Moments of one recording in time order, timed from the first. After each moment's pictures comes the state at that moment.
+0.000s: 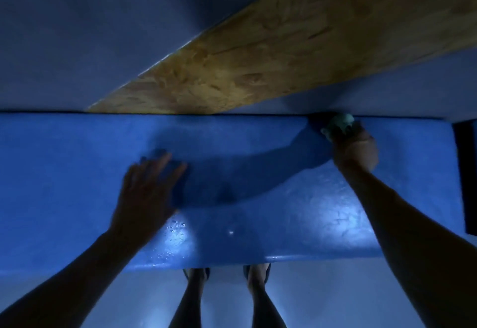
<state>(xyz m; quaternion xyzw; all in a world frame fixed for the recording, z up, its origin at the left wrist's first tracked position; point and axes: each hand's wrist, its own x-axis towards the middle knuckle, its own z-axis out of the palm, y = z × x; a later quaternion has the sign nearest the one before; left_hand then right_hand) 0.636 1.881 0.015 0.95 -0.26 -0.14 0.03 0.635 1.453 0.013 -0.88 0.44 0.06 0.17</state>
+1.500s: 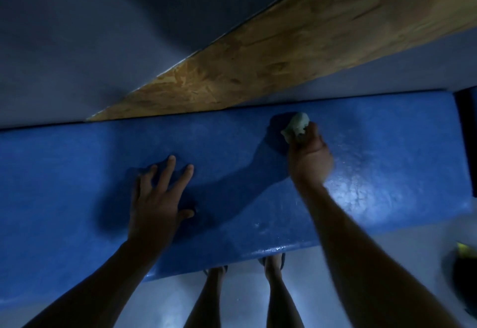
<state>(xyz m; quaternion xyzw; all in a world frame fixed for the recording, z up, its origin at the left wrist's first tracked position) 0.640 1.905 0.000 0.95 -0.22 -0.20 0.05 0.622 1.593 -0.012 -0.90 0.41 0.01 0.14</state>
